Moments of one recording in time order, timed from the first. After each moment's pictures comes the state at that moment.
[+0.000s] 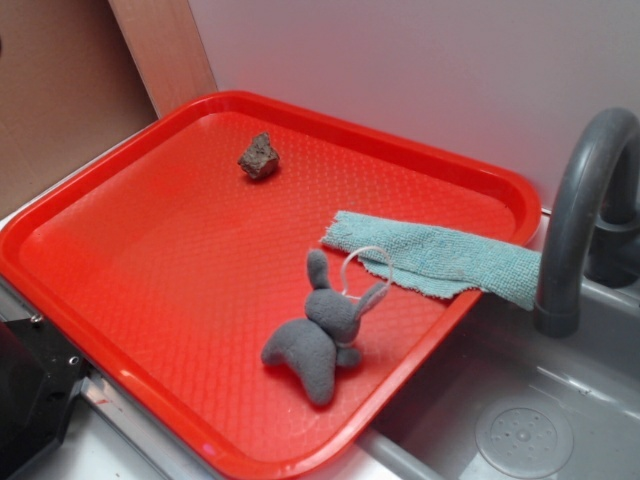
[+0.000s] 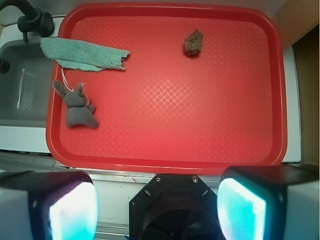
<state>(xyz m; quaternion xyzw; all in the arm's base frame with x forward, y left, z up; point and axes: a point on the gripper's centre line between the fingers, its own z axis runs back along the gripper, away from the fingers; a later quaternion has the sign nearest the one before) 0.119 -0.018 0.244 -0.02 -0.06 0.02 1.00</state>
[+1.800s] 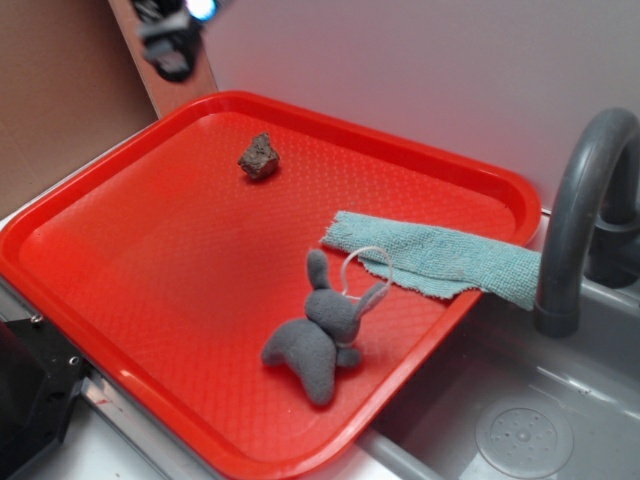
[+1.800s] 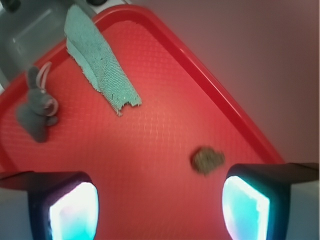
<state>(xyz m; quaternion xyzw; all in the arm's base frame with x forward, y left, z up) 0.260 -0.032 0.170 0.03 -0.05 -0.42 0.91</state>
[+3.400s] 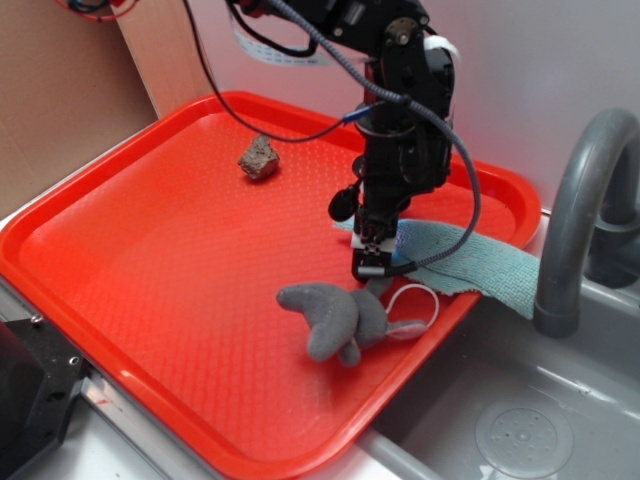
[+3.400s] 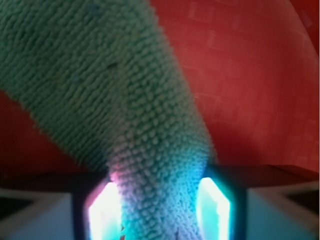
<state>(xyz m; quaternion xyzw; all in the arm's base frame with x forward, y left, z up) 0.293 -0.121 0.028 0.08 0.04 -0.44 0.89</state>
